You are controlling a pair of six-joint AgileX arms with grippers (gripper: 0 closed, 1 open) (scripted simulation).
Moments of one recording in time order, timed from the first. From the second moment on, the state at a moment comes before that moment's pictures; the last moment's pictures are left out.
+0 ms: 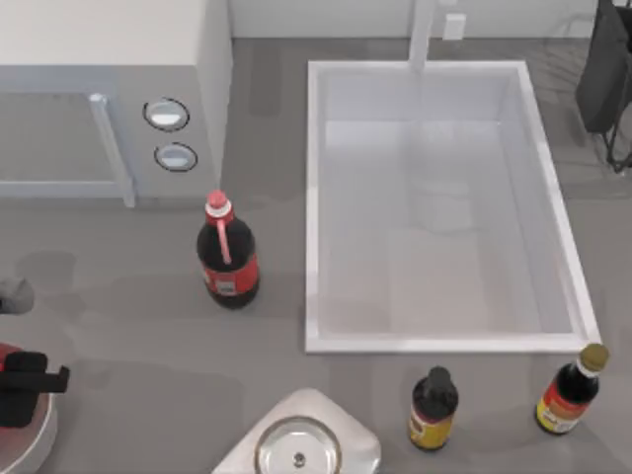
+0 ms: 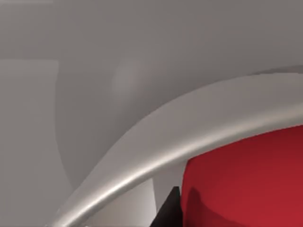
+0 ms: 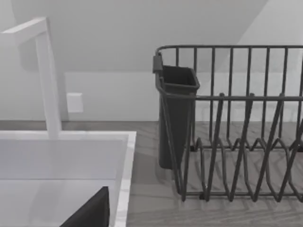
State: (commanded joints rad) left arm 0.04 1.59 0.60 -0.58 0.00 0.06; right arm 0.00 0.00 0.00 0.00 0.00 0.00
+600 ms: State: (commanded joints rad) left arm 0.04 1.59 0.60 -0.58 0.00 0.06; right arm 0.00 0.00 0.00 0.00 0.00 0.00
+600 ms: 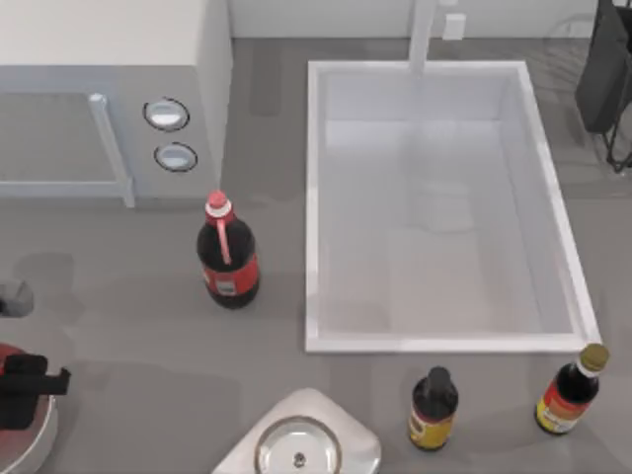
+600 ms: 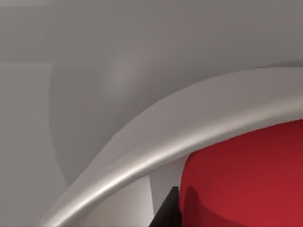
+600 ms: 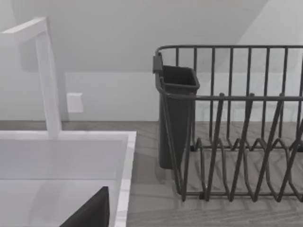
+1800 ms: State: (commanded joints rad) left arm 0.04 1.44 1.17 -1.29 -0.01 0.10; right arm 0.00 0.00 0.00 0.00 0.00 0.00
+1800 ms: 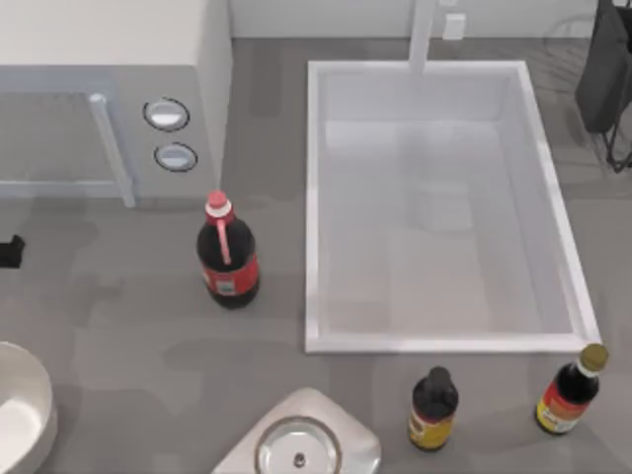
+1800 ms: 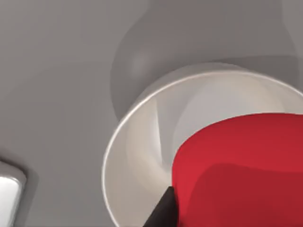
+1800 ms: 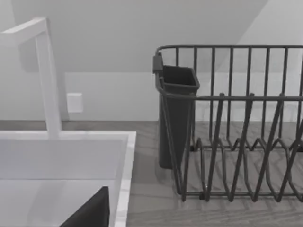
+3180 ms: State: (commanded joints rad) left arm -0.18 1.83 2.00 -1.73 0.00 -0.13; right arm 0.00 0.00 0.00 0.00 0.00 0.00
